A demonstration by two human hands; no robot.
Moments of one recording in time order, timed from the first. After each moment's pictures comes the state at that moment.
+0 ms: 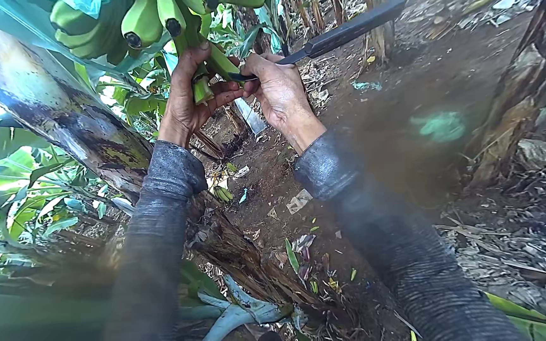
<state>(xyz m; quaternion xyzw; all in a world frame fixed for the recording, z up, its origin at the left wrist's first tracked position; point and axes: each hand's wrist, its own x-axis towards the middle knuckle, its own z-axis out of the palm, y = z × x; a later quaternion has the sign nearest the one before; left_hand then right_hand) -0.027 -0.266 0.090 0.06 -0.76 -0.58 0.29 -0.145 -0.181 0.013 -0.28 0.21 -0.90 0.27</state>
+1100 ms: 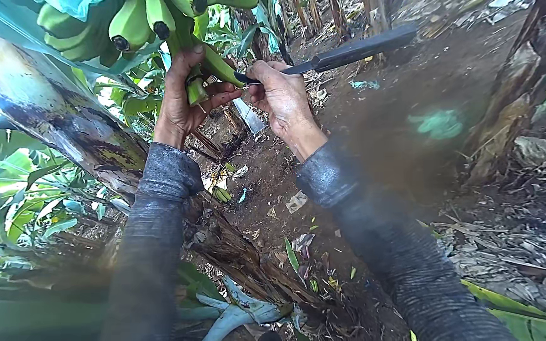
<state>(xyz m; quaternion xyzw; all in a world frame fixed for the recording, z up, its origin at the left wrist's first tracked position) -0.026 -0.267 0.090 0.05 -0.76 -0.59 0.27 -0.147 -0.168 -0.003 -0.26 0.26 -0.89 0.26</state>
